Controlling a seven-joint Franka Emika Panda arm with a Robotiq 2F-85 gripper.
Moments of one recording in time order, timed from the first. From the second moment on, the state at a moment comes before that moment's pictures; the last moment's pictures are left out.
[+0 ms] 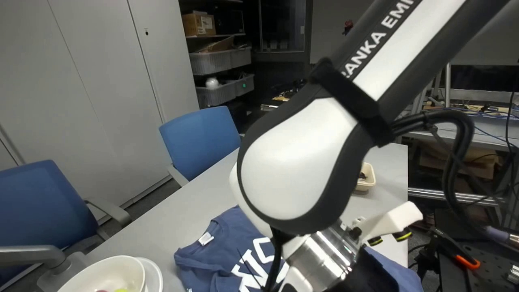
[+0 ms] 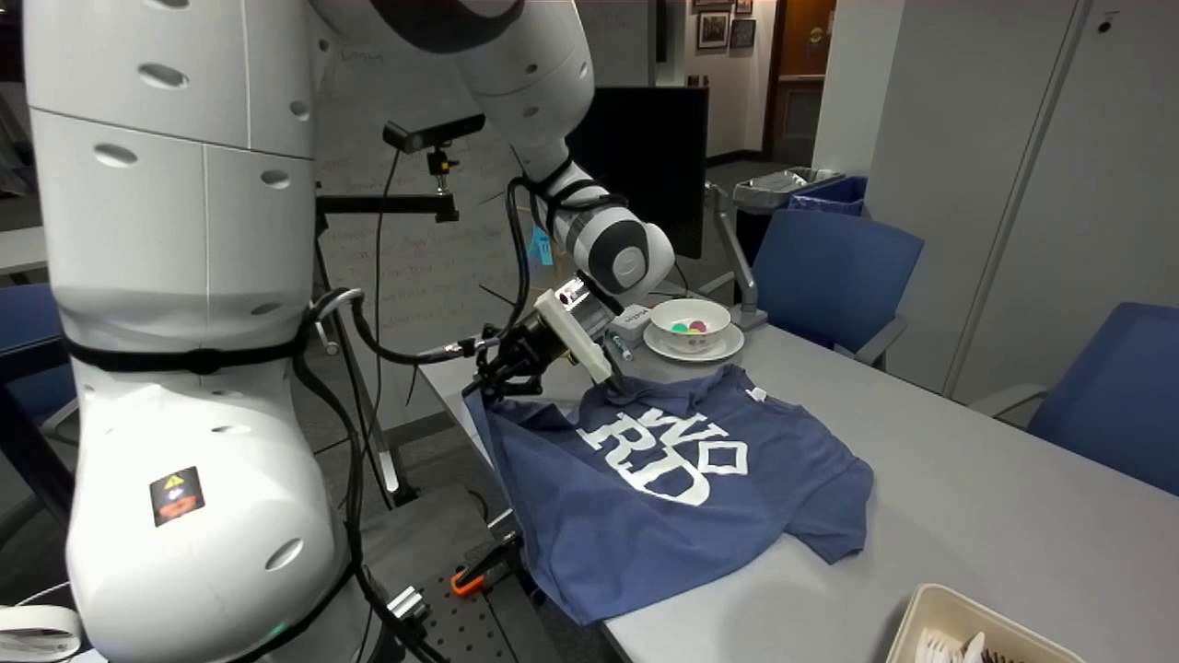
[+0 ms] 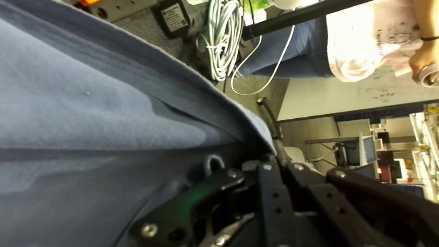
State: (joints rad) arm 0.13 0.34 0.30 -2.20 0.45 1.57 -0.83
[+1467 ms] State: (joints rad) arm 0.17 0.28 0.28 -2.14 0.25 1.57 -0.69
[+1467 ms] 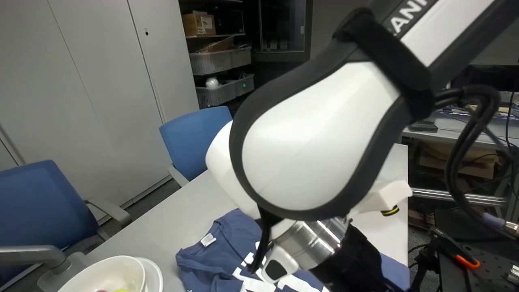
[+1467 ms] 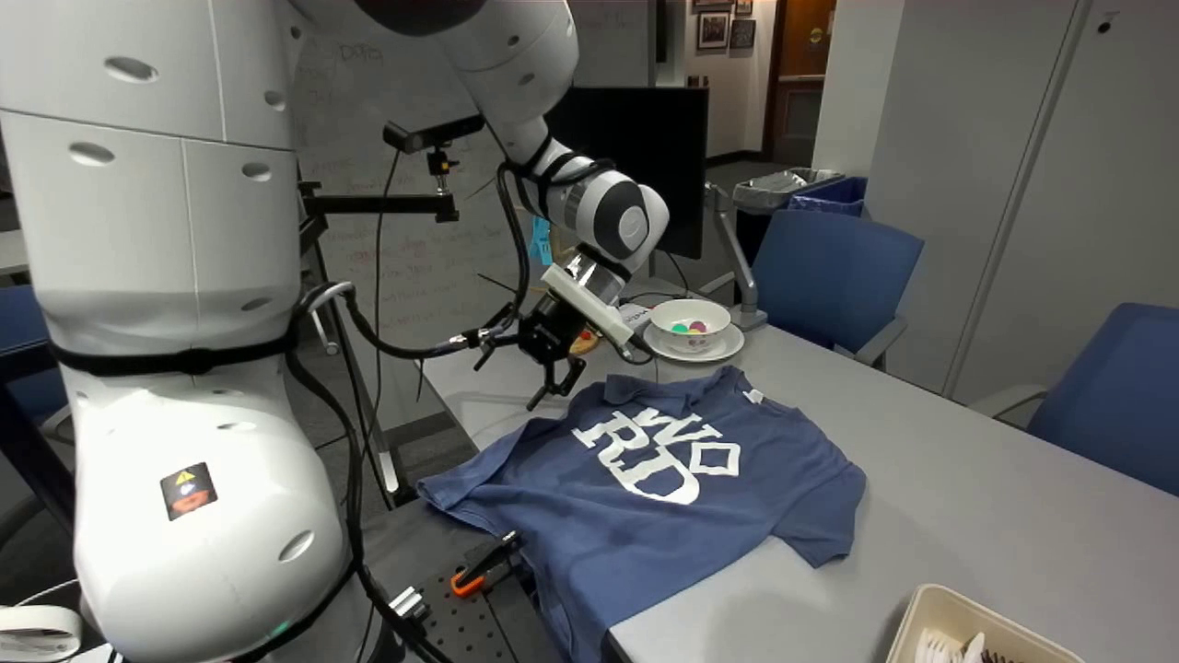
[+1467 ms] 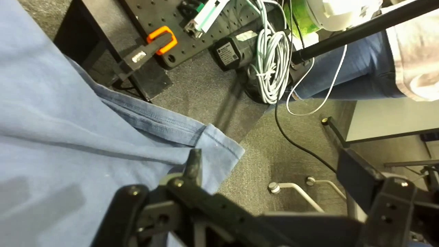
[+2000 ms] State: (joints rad) arm 0.18 0.22 0.27 -2.15 0.13 1.69 -0.58
